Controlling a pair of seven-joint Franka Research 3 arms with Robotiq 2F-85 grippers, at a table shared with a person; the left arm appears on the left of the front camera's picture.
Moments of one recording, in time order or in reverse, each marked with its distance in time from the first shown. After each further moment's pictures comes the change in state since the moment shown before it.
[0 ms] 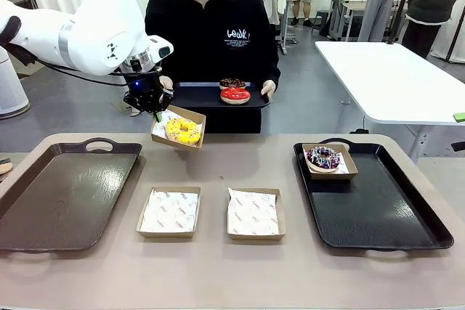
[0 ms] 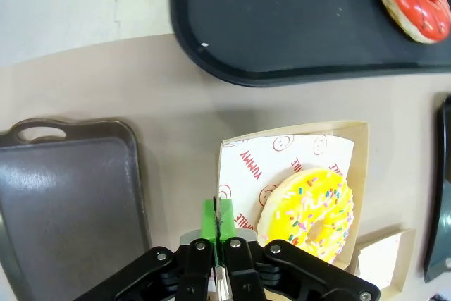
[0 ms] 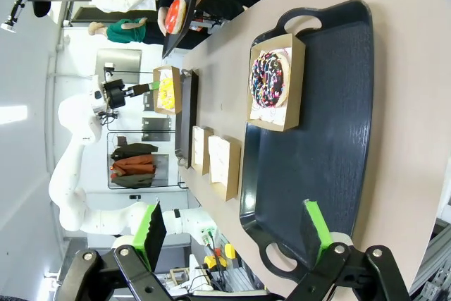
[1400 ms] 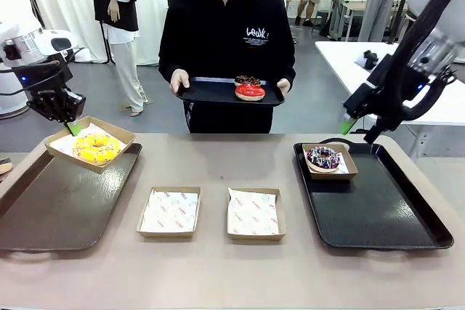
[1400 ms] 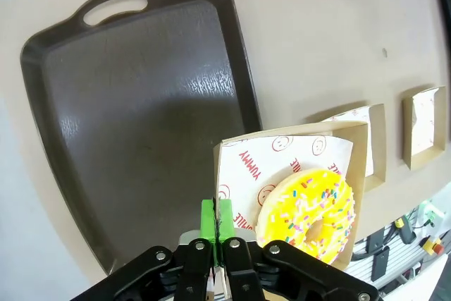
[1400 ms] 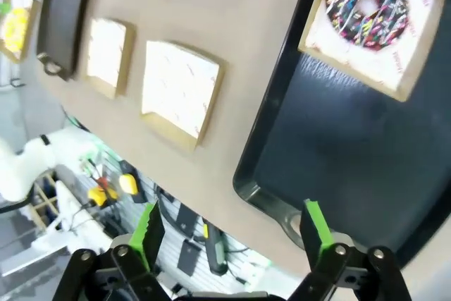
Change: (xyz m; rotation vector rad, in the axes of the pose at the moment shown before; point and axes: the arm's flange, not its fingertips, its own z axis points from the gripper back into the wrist) left arm -0.080 0.165 0.074 -0.078 0.215 -0.126; right arm -0.057 0.216 -0.254 -0.637 0.443 0.276
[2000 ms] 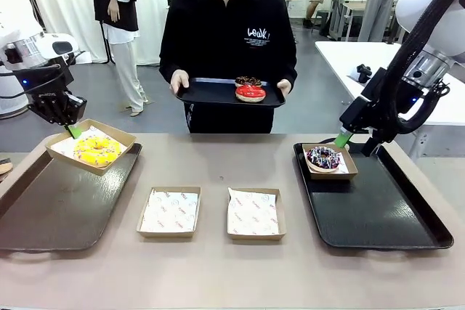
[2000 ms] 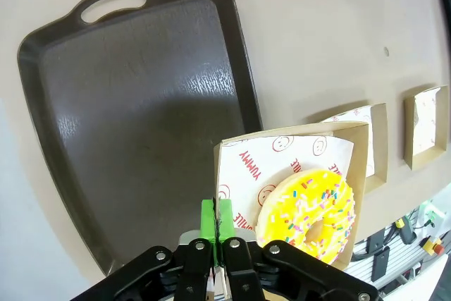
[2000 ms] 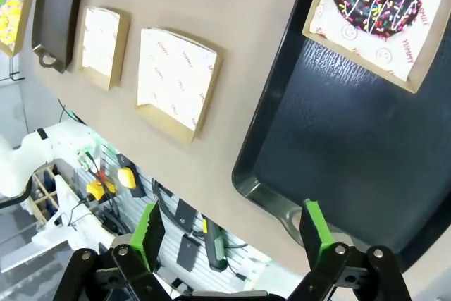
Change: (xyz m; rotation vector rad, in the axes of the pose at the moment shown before) left arm -0.001 -0.001 -0.004 0.001 0.002 0.001; right arm -0.004 -0.003 -0.011 0.005 0.024 -0.001
